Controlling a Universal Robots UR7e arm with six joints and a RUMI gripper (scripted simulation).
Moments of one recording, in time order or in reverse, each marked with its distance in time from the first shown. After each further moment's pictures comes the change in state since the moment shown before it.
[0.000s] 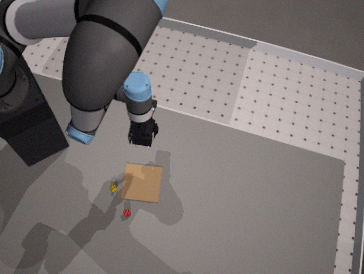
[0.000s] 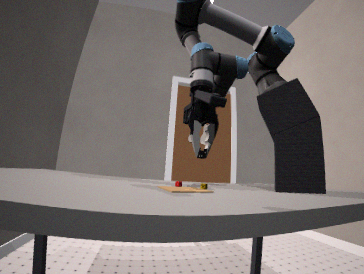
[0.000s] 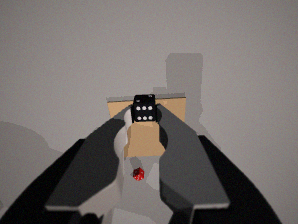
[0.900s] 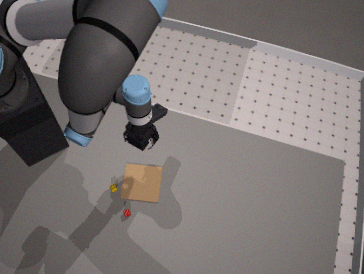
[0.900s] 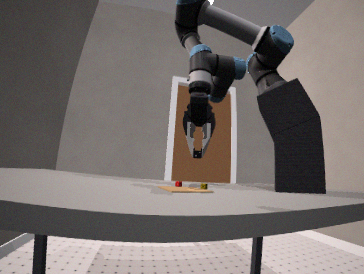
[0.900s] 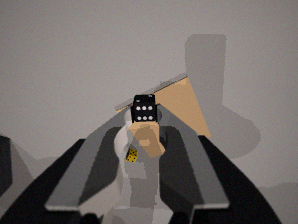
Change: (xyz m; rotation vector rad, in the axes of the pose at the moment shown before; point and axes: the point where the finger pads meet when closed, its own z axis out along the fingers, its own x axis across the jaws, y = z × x) arm 0.007 0.012 -0.001 0.004 0.001 0.411
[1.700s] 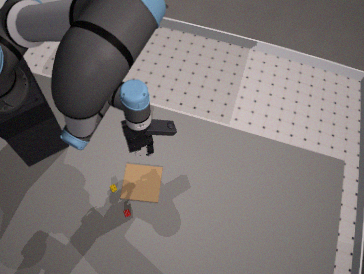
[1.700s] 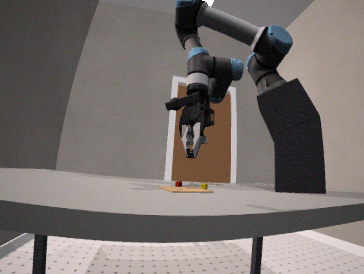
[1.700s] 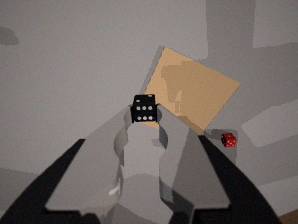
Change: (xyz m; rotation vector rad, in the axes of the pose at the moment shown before) arm 0.017 0.019 -0.001 0.003 0.000 0.684
